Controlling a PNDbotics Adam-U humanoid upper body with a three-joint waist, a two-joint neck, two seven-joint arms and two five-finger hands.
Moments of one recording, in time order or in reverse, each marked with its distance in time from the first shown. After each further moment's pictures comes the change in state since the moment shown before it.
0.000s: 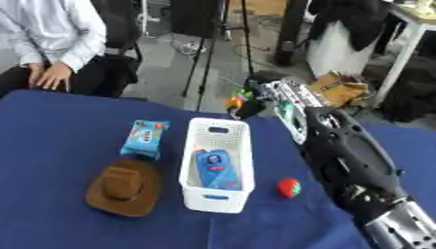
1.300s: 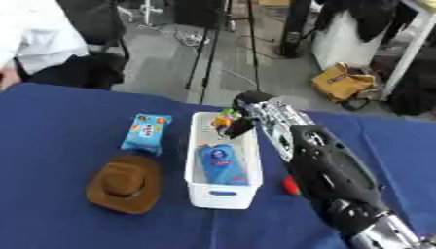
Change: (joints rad) left arm -0.009 -0.008 0.000 0.000 0.001 -0.002 -0.002; right arm 0.033 0.025 0.000 0.028 -0.032 -0.032 -0.006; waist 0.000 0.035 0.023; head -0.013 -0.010
